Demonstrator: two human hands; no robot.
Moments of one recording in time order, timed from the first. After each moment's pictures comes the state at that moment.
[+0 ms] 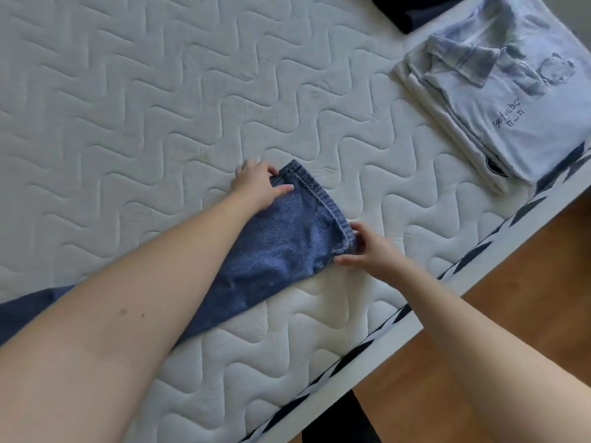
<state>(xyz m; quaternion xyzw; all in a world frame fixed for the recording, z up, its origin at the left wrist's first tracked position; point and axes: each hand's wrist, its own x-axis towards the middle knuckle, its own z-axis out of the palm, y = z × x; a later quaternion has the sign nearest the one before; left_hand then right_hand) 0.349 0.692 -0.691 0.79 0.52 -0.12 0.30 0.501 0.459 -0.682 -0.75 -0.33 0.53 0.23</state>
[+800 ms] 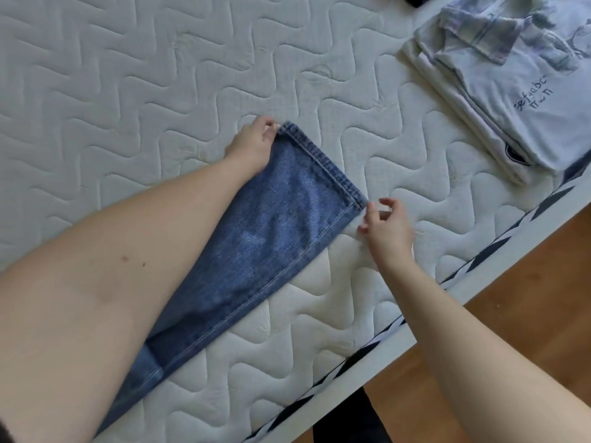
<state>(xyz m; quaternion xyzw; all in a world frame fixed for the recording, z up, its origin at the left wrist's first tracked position) 0.377 0.741 -0.690 0.79 0.50 -0.04 0.35 0.493 0.487 -0.692 -0.84 -0.05 0.35 0.41</state>
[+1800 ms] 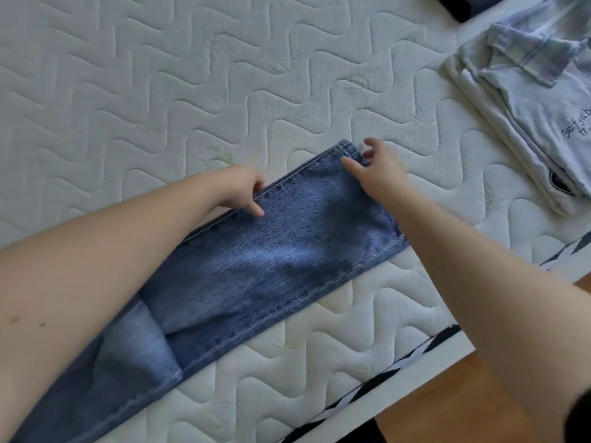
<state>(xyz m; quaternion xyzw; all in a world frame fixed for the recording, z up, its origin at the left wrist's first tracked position) 0.297 0.757 -0.681 0.82 0.37 -0.35 0.26 0.530 0.619 -0.696 -0.84 -0.33 0.37 0.24</state>
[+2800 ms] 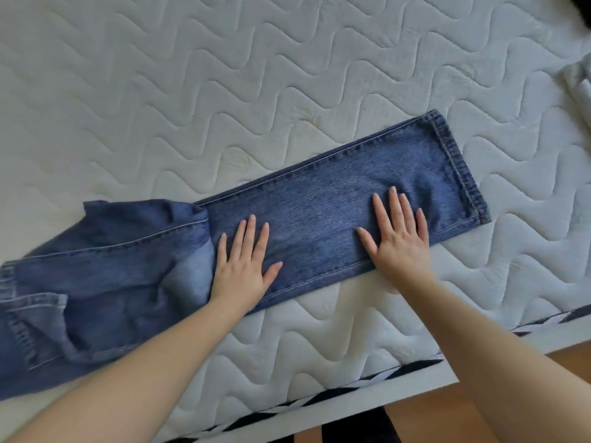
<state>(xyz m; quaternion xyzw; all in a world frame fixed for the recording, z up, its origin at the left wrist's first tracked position) 0.092 0.547 -0.724 0.83 0.52 -0.17 0.07 0.394 0.510 -0.737 -0.78 -0.60 0.15 -0.06</state>
